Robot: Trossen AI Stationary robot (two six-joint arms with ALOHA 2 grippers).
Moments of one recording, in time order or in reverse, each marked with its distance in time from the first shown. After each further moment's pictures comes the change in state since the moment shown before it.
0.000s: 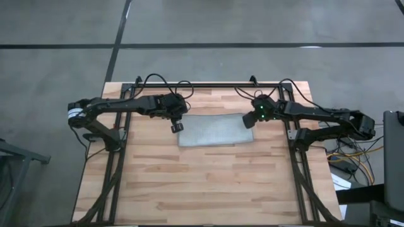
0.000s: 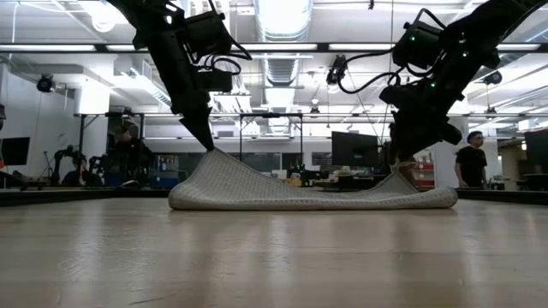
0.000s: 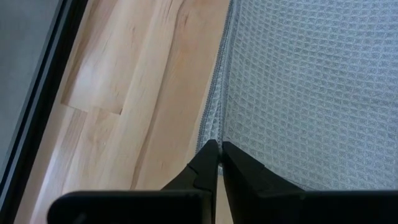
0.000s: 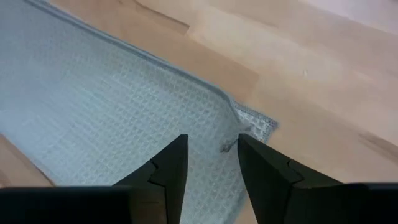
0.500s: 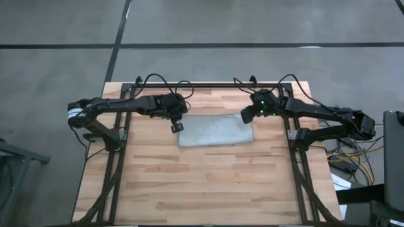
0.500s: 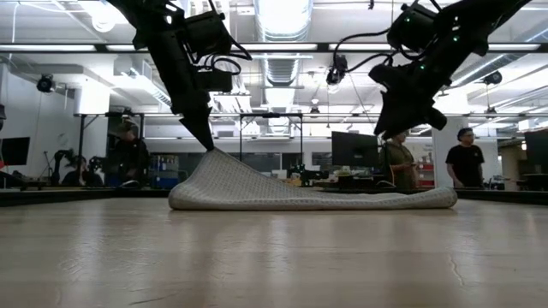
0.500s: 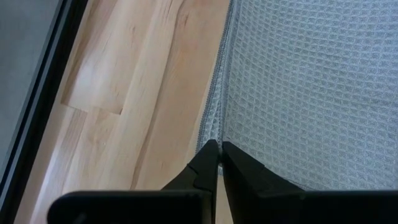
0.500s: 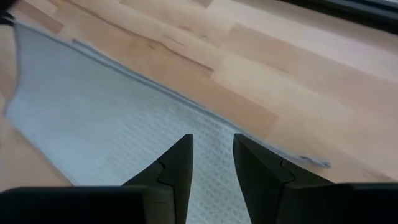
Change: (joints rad) left arm 0.000 0.000 0.000 0.000 0.000 0.000; right arm 0.000 -0.003 0.101 -0.004 -0.005 0.000
